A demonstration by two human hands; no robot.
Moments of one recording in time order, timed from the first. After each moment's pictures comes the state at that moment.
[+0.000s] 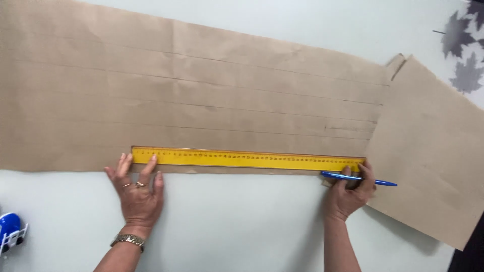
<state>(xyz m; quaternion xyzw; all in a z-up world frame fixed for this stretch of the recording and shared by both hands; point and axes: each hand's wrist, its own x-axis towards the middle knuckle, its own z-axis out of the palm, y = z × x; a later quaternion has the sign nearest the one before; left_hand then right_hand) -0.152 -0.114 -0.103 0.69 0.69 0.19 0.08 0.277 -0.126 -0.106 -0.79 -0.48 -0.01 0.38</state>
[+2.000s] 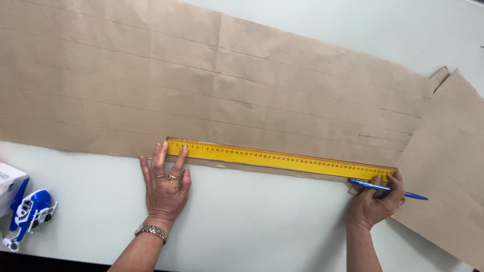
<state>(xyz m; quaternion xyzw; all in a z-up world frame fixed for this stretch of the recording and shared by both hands) -0.158 -0.116 -0.096 0.73 0.66 0.15 0.06 0.263 -0.122 -0.094 -0.82 -0.47 0.00 0.33</state>
